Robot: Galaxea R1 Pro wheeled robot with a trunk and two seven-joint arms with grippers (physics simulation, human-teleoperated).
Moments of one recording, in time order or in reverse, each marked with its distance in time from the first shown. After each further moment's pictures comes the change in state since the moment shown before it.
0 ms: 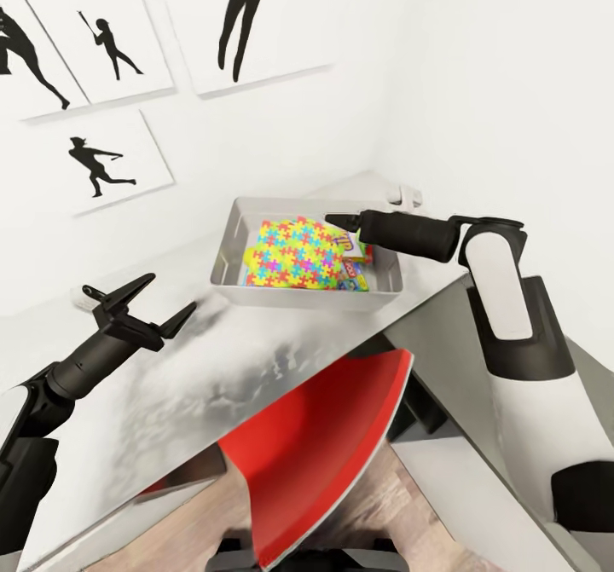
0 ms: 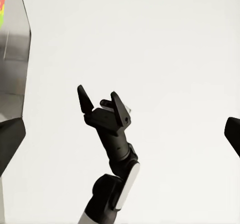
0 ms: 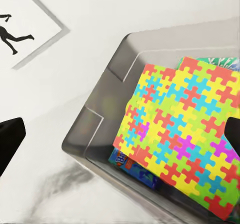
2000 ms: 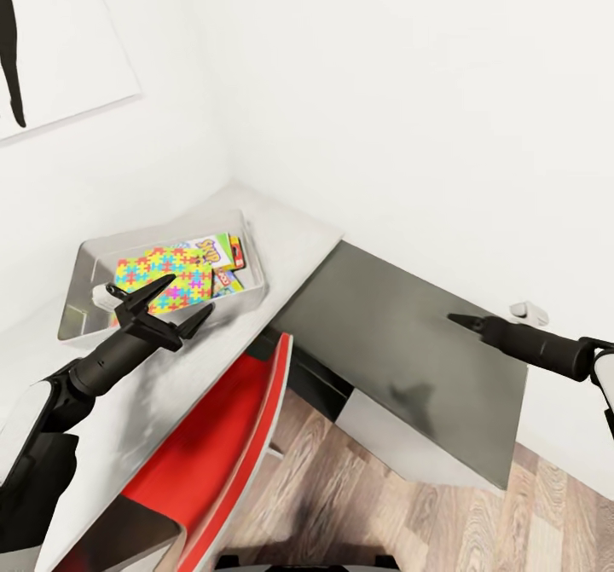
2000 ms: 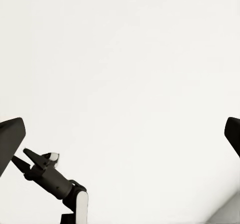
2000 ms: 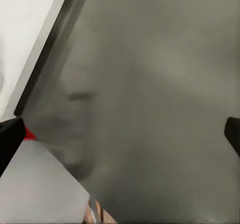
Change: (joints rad) left arm -0.019 -0.035 -0.060 -0.002 -0.016 -0.003 0.005; right arm 0.532 -0.328 -0.410 -0.006 -0.014 -0.003 0.131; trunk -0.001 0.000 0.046
